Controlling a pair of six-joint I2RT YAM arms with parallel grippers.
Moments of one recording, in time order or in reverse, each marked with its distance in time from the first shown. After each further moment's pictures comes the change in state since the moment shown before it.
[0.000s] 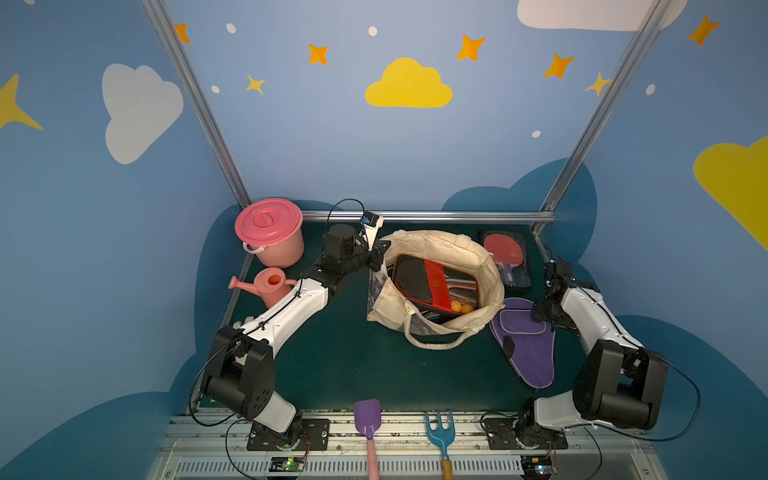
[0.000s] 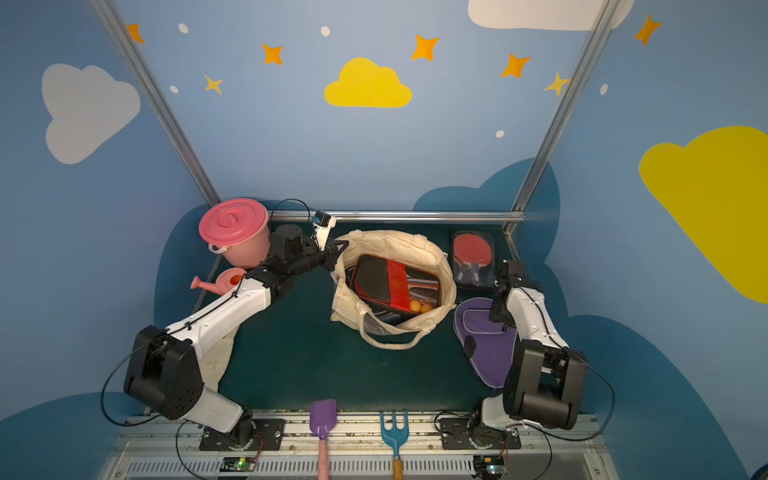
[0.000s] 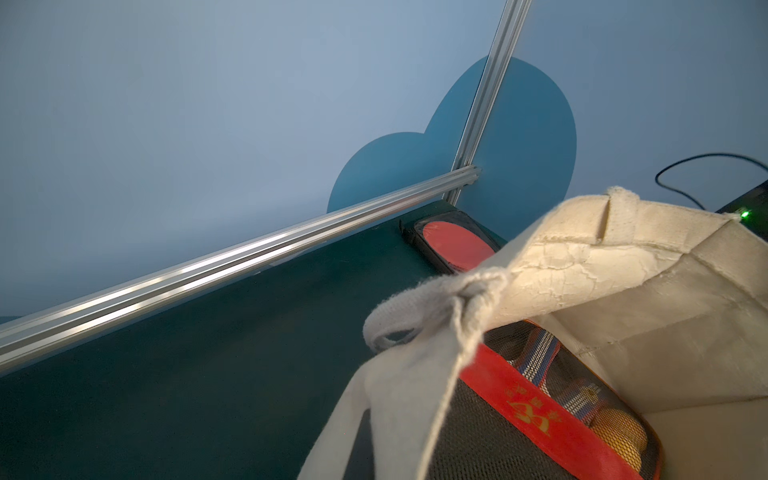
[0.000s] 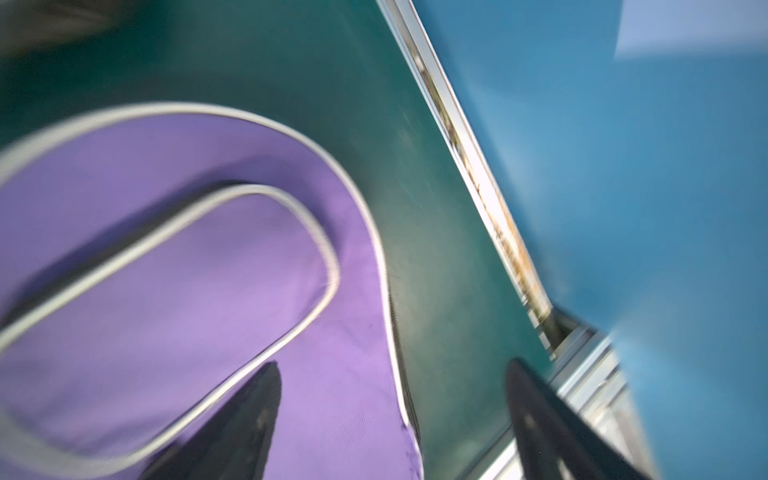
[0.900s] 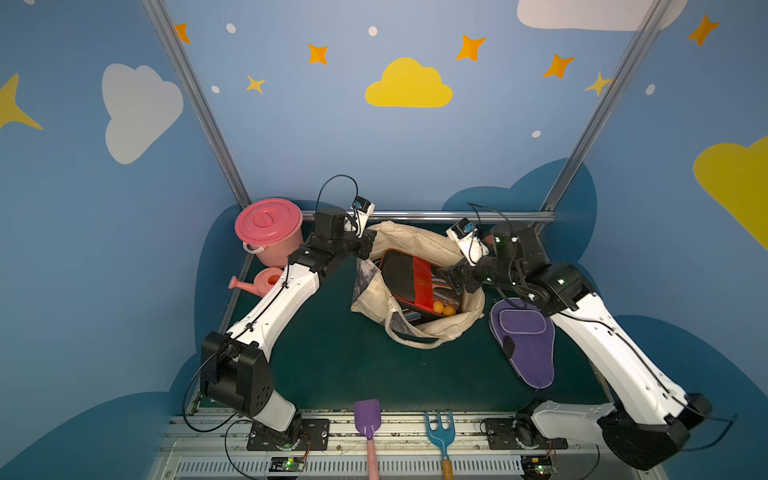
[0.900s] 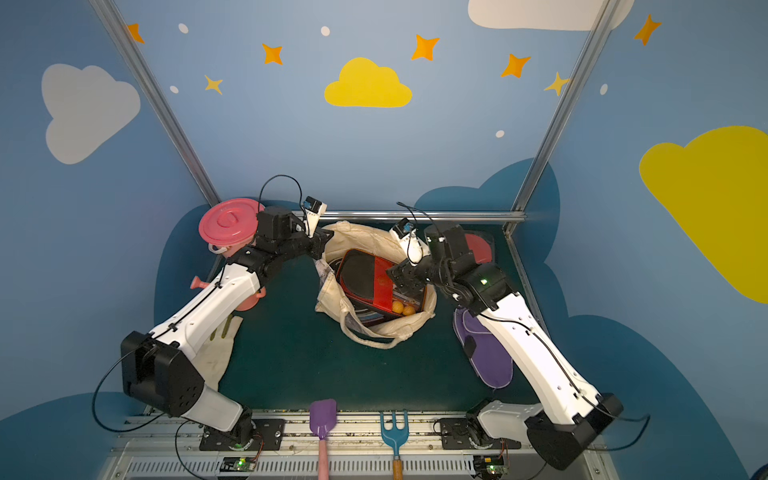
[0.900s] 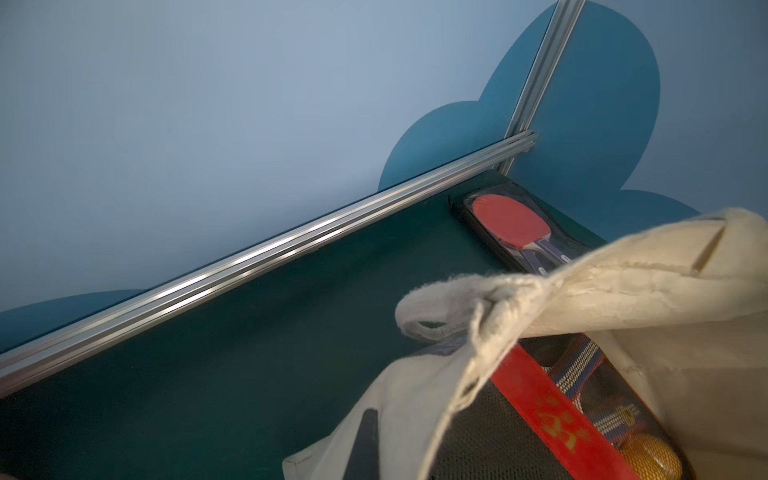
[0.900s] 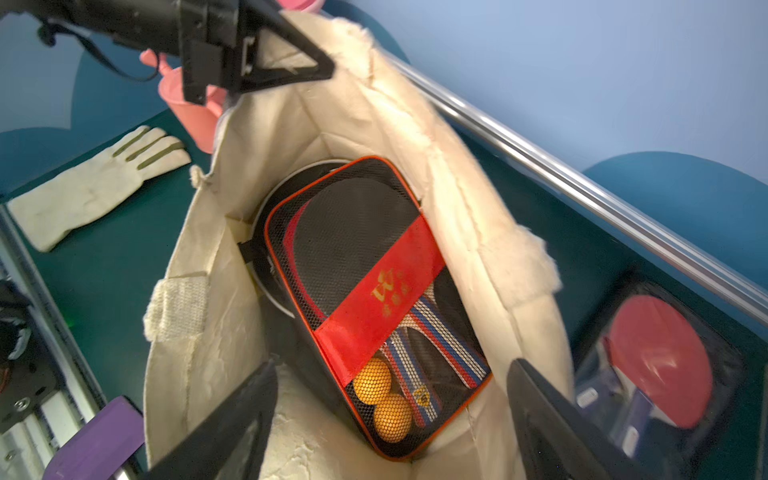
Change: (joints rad) left arm 0.074 0.011 0.242 -0.343 -0.056 0.117; right arm 0.769 -0.117 0.451 0.090 -0.559 -0.386
